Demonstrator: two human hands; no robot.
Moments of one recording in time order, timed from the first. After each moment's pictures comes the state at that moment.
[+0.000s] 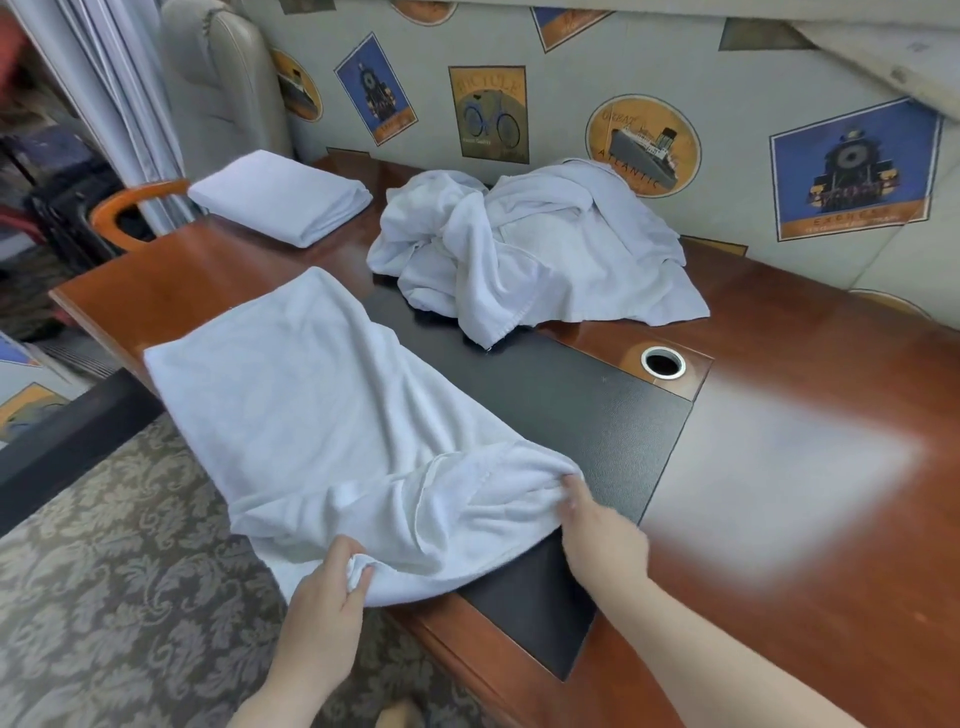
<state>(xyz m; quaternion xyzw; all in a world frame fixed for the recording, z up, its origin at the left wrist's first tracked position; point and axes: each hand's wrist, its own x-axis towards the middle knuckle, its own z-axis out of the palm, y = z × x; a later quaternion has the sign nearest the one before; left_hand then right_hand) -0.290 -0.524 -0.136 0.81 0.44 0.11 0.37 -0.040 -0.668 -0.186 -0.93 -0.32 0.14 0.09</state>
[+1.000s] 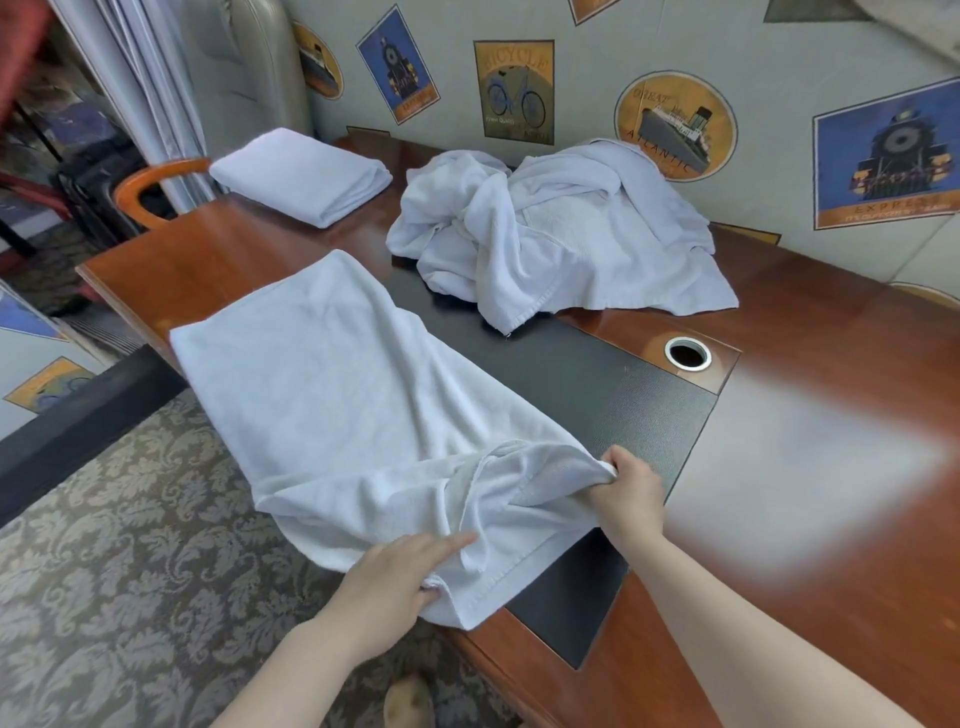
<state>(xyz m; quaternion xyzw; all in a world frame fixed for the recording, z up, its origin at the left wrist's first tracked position) -0.264 -0.519 -0.134 0.93 0.23 -0.13 0.27 -0.014 -0.651 -0.180 -0.90 -0.15 0.15 0.39</state>
